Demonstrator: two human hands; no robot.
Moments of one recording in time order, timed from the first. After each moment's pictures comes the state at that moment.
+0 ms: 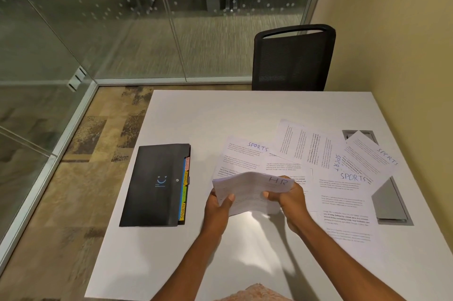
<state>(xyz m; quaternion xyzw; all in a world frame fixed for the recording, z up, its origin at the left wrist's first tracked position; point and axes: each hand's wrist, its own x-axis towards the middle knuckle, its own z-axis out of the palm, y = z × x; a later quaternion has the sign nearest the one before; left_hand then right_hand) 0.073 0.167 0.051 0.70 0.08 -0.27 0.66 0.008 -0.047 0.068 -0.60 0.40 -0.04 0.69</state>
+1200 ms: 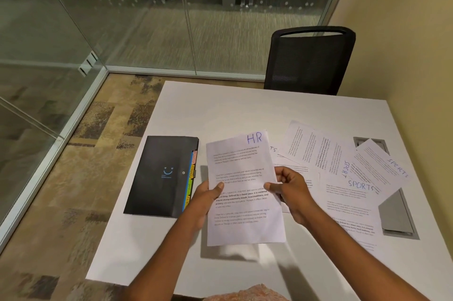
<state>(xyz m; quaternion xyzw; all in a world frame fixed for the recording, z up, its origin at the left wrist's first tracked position) 0.123 0.212 0.047 0.62 0.14 -0.38 0.67 0.038 -0.034 0.123 -0.61 0.34 0.04 0.72</state>
